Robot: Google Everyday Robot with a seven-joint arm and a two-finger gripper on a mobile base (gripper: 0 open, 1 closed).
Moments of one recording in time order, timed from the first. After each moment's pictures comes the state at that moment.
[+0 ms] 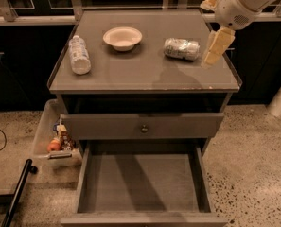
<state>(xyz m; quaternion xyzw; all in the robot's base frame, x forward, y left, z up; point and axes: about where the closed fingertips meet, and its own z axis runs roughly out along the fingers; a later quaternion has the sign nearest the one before) 0.646 -0.197 0.967 -0.65 0.69 -0.03 0.31</state>
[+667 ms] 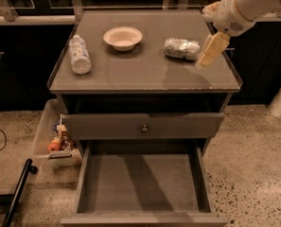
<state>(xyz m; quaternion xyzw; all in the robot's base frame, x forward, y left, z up) 0.669 -0.201 0.947 -0.61 0.72 0.00 0.34</state>
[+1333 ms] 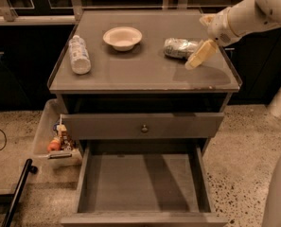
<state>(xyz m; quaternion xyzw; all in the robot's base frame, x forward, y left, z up) 0.731 -0.207 0.901 -0.55 0.73 0.06 0.40</state>
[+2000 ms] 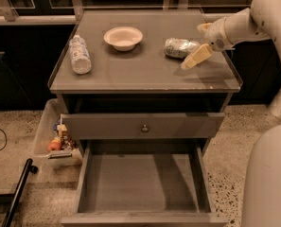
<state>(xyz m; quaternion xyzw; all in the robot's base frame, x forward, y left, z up) 0.765 -0.207 0.870 -0.51 0.74 0.12 0.43</state>
